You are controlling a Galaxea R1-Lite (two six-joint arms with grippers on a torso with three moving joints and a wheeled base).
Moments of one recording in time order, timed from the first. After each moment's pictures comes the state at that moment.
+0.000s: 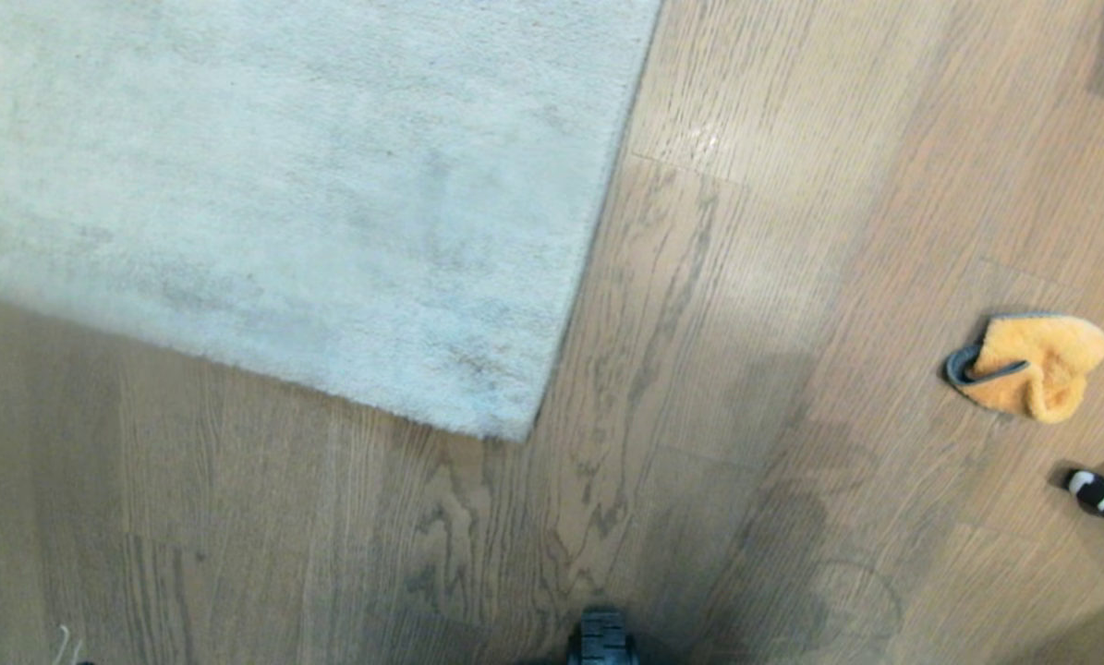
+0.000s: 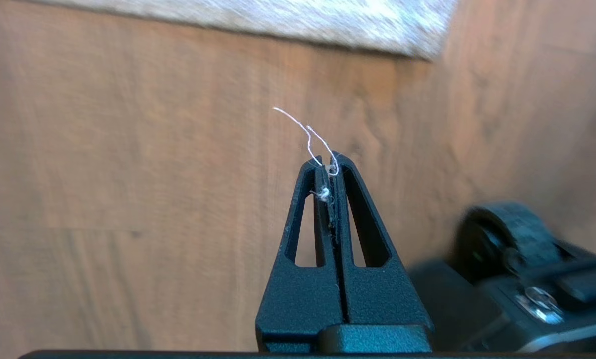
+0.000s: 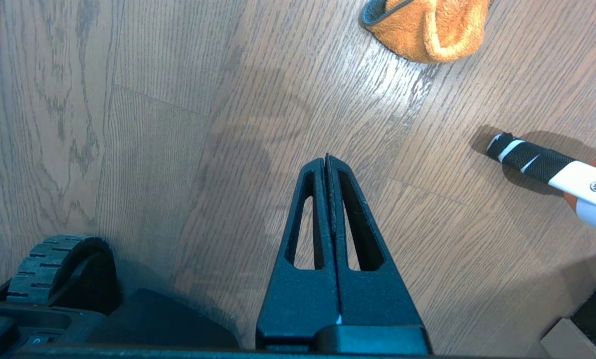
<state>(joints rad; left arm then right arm) 0.01 0.22 0.00 -0.17 -0.22 0.07 0.00 0.00 0.00 -0.06 0.02 -0.04</state>
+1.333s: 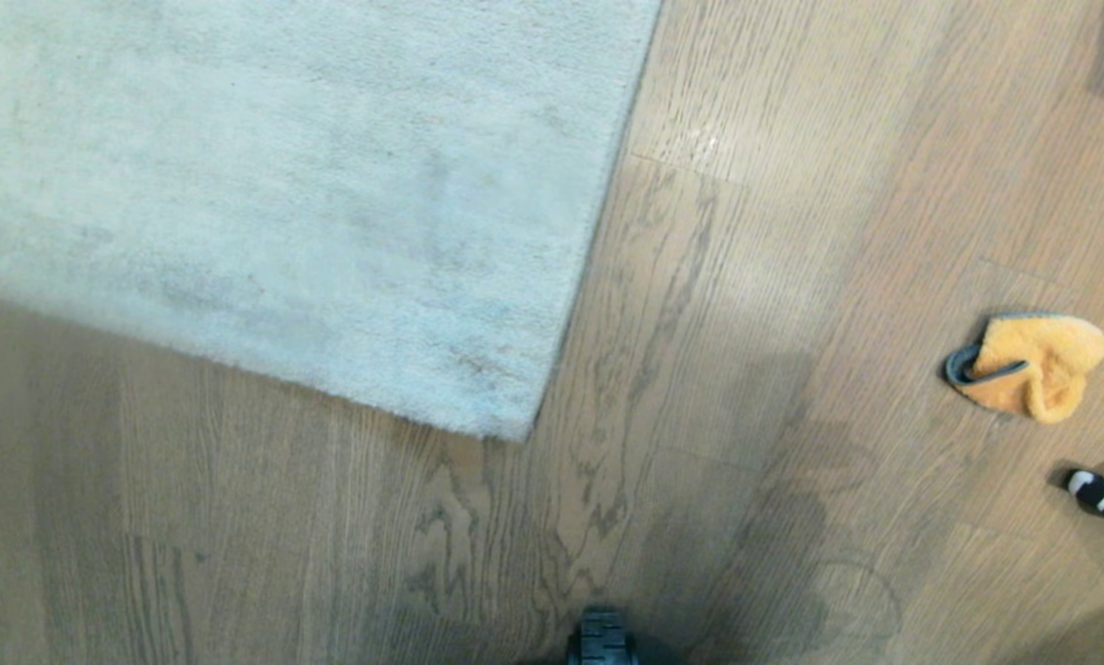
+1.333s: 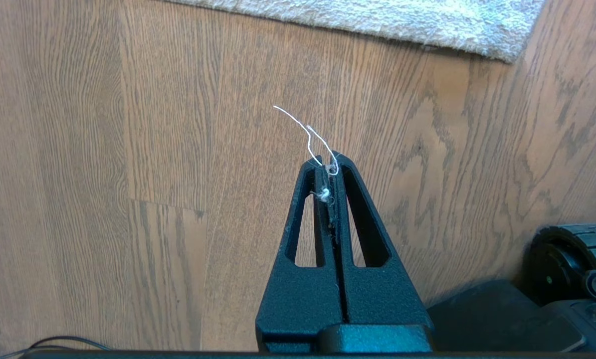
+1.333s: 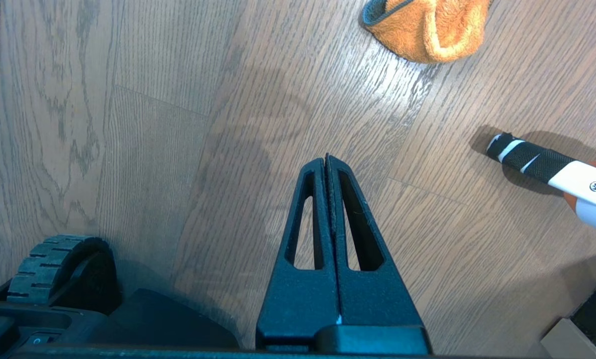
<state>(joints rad) 0.00 0.00 0.00 0.00 -0.02 0.09 0.00 0.00 0.00 -0.06 0.02 -0.04</state>
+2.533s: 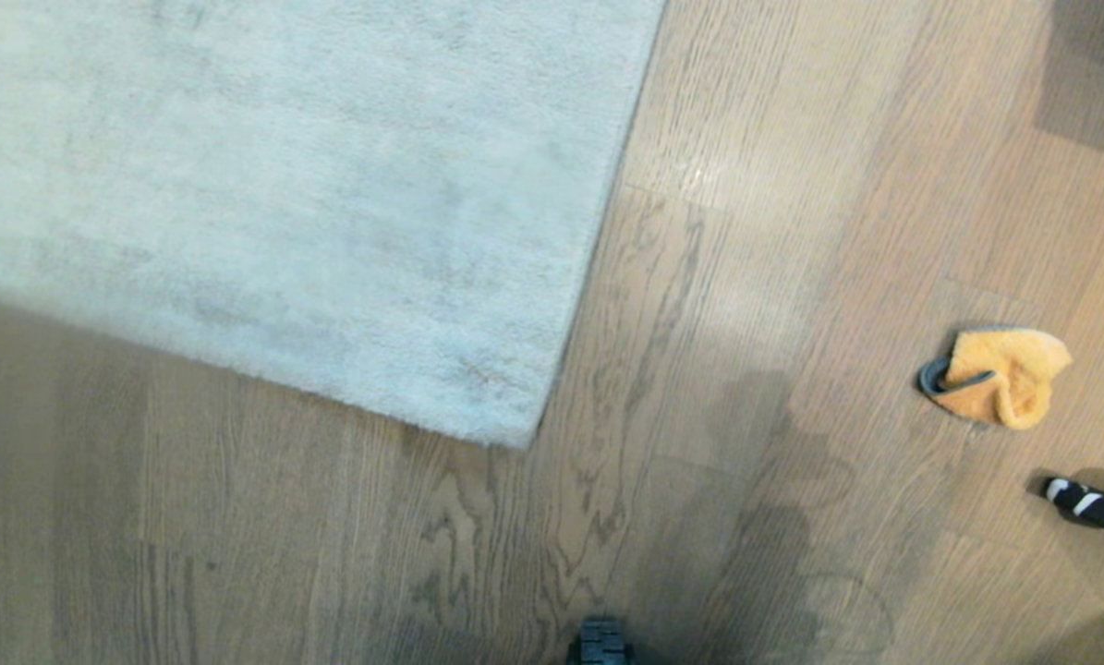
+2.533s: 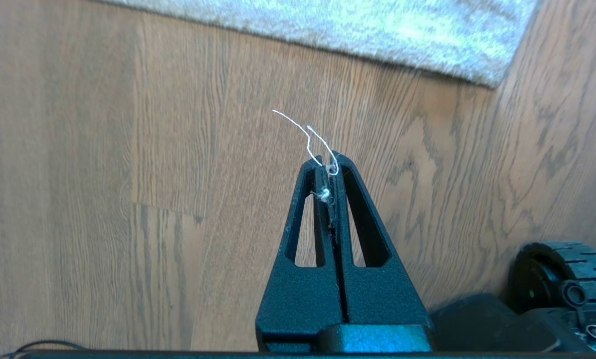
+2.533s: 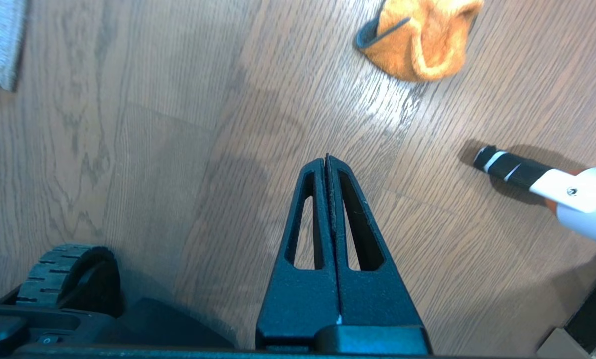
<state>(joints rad) 0.00 0.00 0.00 0.00 -0.02 0.05 0.00 0.00 0.00 -0.06 0.02 -0.04</state>
